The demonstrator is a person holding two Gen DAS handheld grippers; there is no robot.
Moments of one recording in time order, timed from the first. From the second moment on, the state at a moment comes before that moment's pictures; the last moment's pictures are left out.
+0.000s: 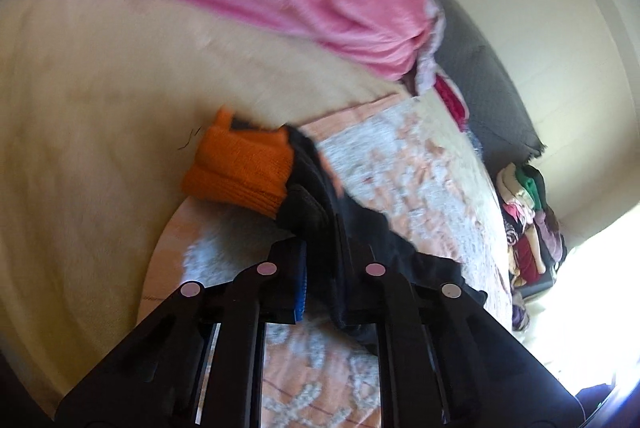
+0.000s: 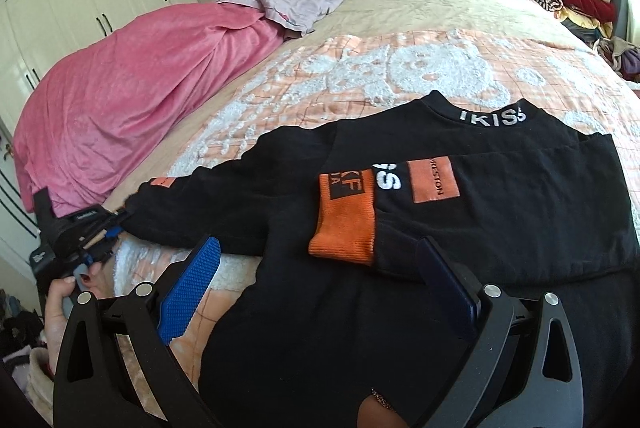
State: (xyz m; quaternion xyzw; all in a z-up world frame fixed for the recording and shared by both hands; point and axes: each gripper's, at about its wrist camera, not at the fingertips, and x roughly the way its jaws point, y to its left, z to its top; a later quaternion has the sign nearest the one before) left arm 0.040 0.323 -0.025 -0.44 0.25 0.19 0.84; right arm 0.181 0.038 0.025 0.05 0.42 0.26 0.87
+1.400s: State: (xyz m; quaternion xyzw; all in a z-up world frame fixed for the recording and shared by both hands) left arm 0.142 0.058 0.024 -0.15 0.35 -0.11 0.92; right arm 0.177 -0.144 0.027 0.16 0.40 0.06 0.90
